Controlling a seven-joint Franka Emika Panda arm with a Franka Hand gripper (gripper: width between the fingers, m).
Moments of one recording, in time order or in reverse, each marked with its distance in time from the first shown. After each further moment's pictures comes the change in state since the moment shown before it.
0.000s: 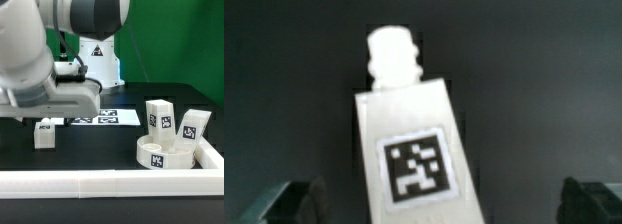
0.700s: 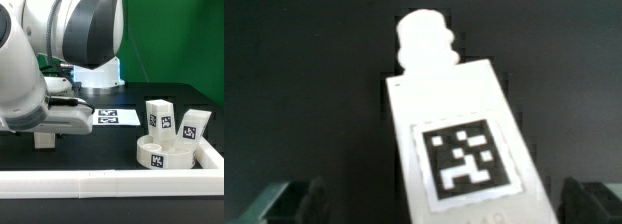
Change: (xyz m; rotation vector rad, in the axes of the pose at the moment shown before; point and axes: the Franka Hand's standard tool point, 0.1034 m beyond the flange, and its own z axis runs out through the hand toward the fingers) arm 0.011 0.008 0.014 -0.017 -0.034 0.017
